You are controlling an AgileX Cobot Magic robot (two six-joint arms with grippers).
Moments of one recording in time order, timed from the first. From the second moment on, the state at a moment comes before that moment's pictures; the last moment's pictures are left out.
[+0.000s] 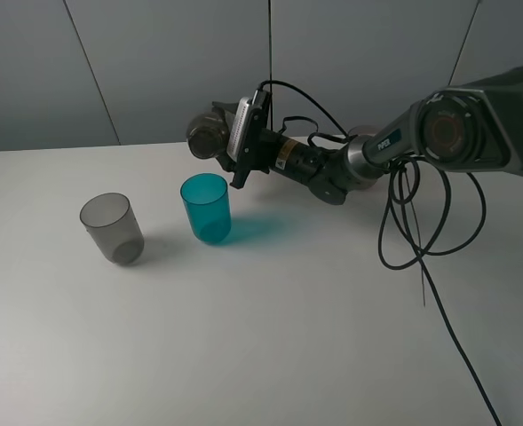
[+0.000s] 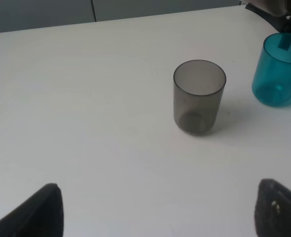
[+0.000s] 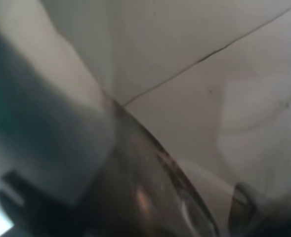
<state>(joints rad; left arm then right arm) -0.13 0.00 -0.51 0.02 1.08 -0.02 0.45 2.61 -1.61 -0.60 -1.08 -0.72</state>
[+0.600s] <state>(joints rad) -0.13 0.00 -0.51 0.02 1.08 -0.02 0.45 2.61 -1.61 -0.59 -1.10 -0.83</state>
